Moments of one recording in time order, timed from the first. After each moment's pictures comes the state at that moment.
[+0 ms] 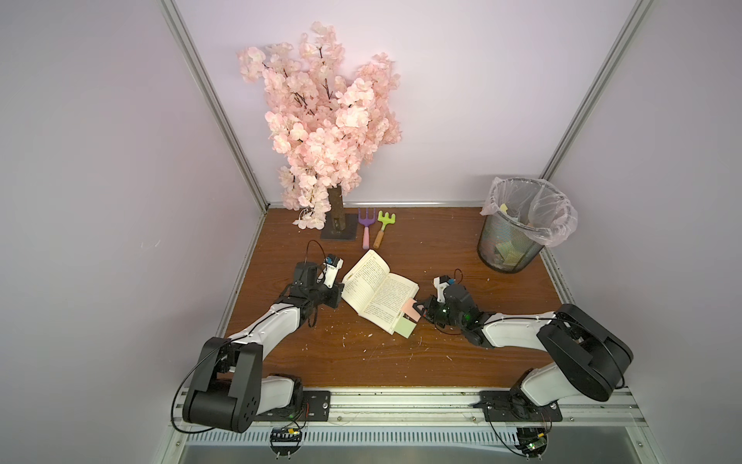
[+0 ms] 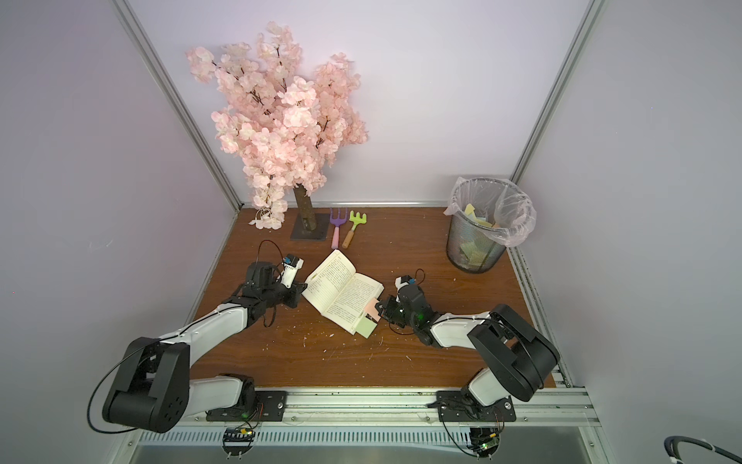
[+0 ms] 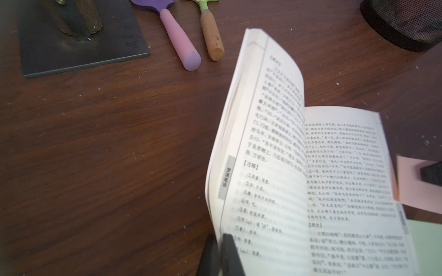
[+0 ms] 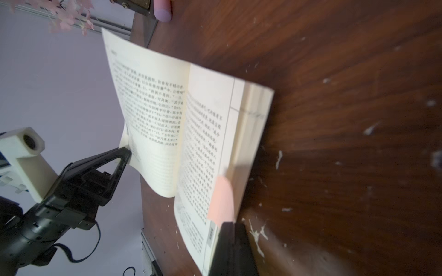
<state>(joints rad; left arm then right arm) -0.14 1.29 0.54 0.00 0.32 0.14 0.64 1.51 0.46 0.44 -0.21 1.11</state>
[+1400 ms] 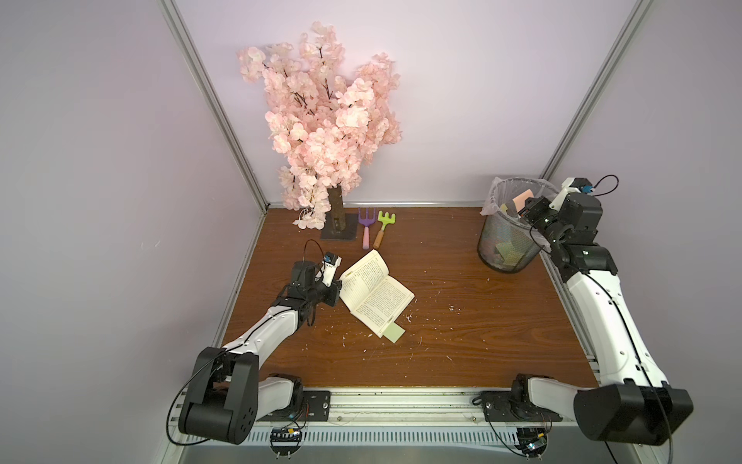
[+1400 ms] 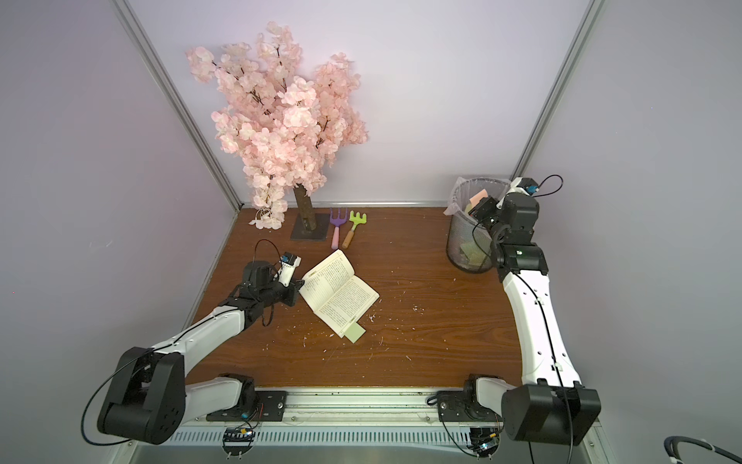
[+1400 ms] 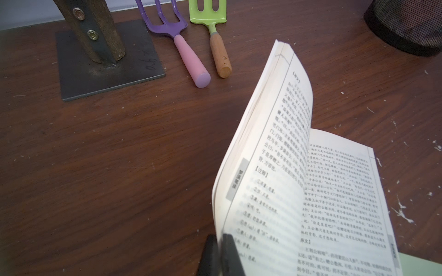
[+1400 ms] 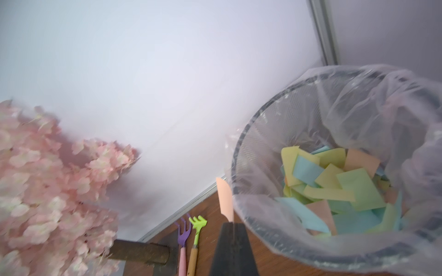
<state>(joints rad) -0.14 1.24 0.54 0.00 0.31 0.16 -0.12 1.28 1.35 -0.35 -0.03 0.66</state>
